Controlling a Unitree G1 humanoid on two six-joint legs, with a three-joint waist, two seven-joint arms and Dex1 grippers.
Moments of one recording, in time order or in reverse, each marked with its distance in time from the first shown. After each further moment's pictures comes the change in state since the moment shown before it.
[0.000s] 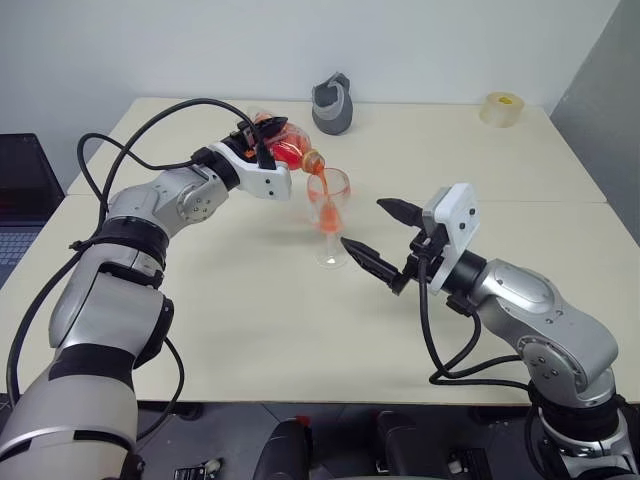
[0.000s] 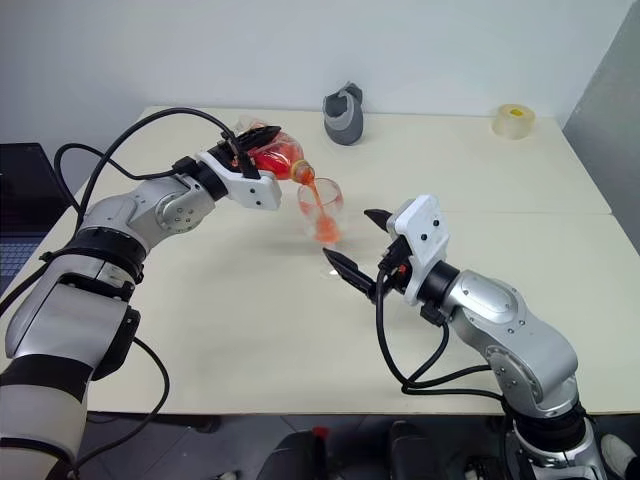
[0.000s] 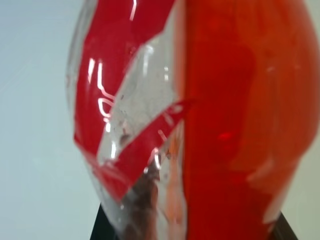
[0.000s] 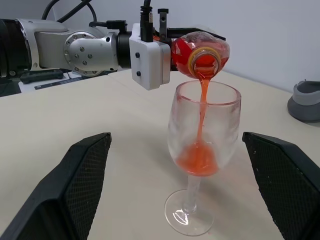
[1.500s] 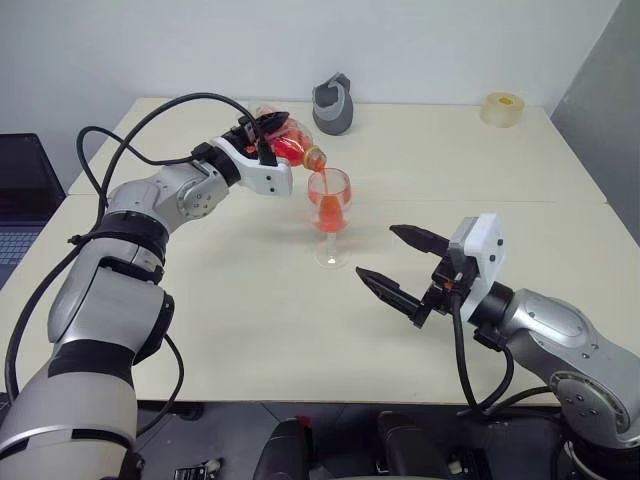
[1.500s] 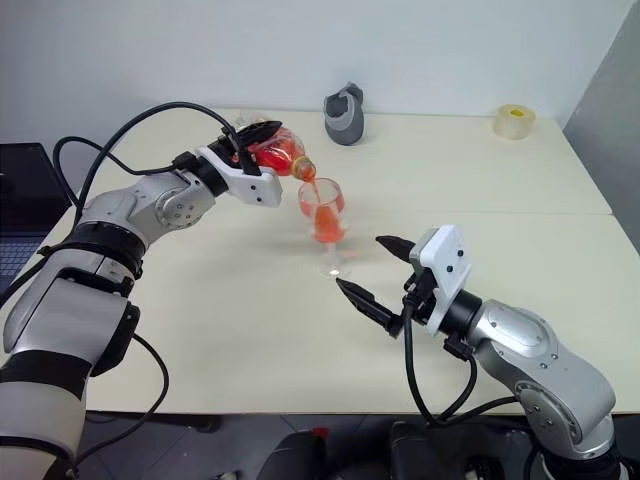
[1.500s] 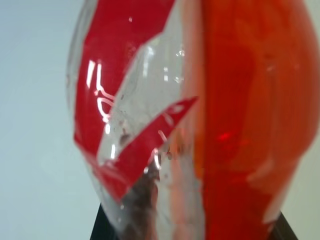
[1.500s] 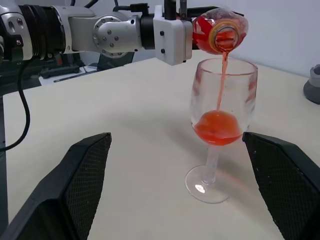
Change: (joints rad) left arm -0.030 0.000 -0.027 0.019 0.004 -0.003 0.029; right arm 0.184 -0.072 -0.102 -0.142 0.118 0.001 0.024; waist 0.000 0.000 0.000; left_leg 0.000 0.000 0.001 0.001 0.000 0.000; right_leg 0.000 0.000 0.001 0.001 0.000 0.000
